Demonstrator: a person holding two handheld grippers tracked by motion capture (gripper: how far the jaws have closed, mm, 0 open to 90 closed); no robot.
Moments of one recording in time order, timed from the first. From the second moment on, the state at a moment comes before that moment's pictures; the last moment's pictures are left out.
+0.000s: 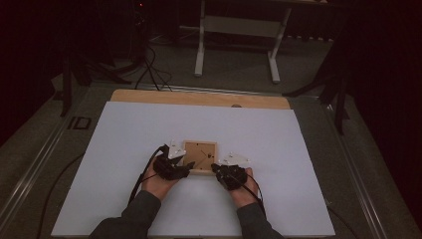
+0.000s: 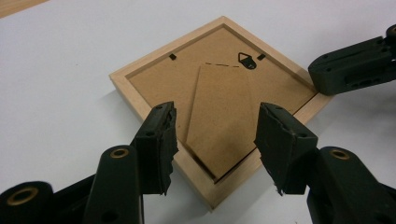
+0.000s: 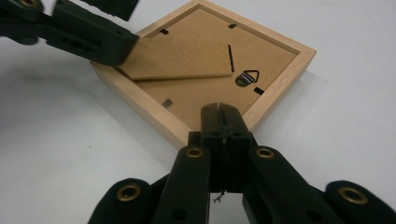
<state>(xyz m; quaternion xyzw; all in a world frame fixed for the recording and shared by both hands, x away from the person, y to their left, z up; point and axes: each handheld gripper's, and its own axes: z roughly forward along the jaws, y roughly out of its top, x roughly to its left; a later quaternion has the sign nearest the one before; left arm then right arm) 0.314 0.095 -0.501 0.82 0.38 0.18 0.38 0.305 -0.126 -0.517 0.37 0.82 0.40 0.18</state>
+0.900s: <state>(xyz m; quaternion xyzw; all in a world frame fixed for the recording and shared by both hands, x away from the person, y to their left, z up) 0.330 0.076 -0.508 0.84 0.38 0.17 0.34 0.304 -0.125 -0.518 0.37 0.82 0.40 0.18</state>
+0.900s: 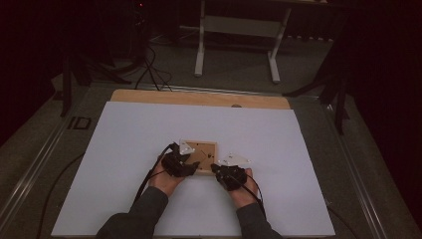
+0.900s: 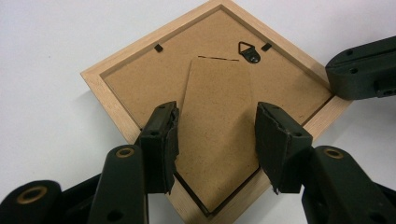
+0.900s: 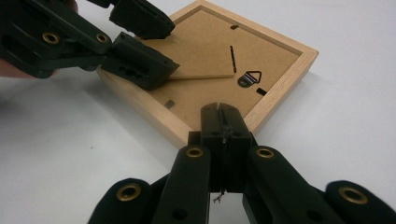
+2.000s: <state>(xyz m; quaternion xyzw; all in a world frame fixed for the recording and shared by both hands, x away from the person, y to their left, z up) 0.323 0.089 -0.502 0.83 0.41 0.15 0.36 0.305 -0.127 -0.519 0.38 0.81 0.41 0.17</state>
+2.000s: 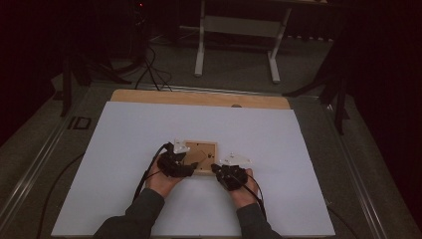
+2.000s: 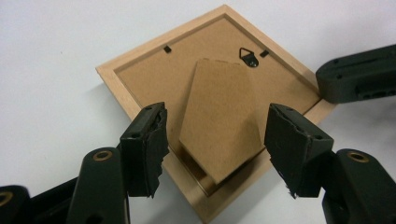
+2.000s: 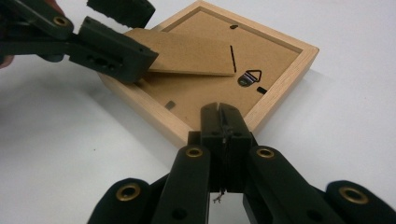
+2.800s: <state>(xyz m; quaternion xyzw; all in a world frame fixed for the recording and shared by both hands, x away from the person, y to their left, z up) 0.315 0.096 -0.501 0.83 0.42 0.13 0.35 0.305 -0.127 -0.519 0.37 0.81 0.41 0.17</state>
